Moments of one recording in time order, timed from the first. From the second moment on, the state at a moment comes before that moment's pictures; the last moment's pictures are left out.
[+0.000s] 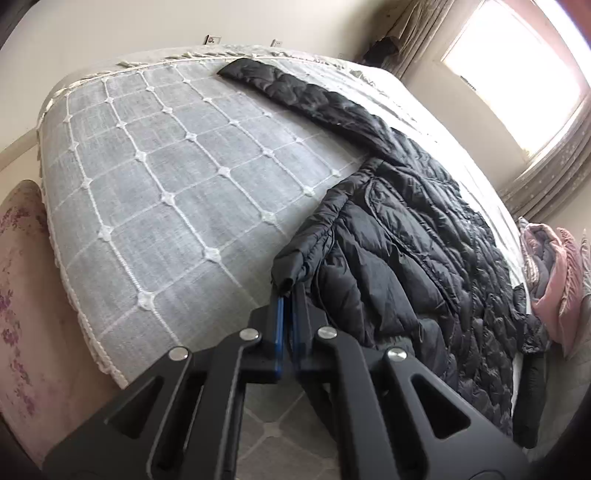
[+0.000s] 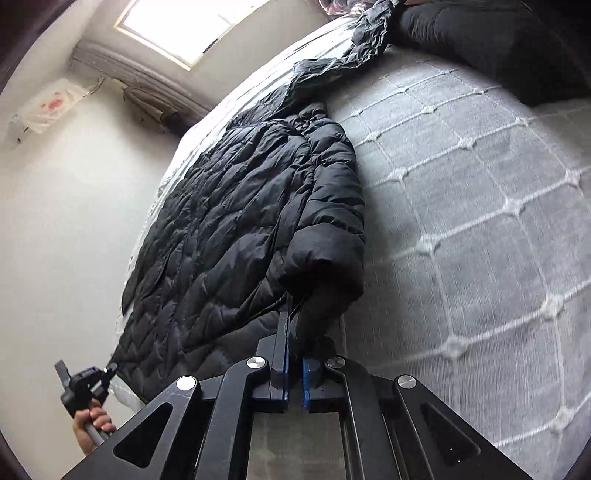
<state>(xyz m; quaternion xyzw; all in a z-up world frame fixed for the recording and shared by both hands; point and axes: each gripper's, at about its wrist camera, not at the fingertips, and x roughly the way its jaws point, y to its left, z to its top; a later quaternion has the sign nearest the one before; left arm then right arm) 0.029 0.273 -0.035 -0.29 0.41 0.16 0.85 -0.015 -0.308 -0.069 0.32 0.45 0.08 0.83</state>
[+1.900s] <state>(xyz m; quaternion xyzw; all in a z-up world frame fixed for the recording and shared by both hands) 0.053 0.164 -0.017 -0.16 0.47 0.01 0.87 -0.039 -0.348 -0.004 0.32 0.32 -0.01 0.89</state>
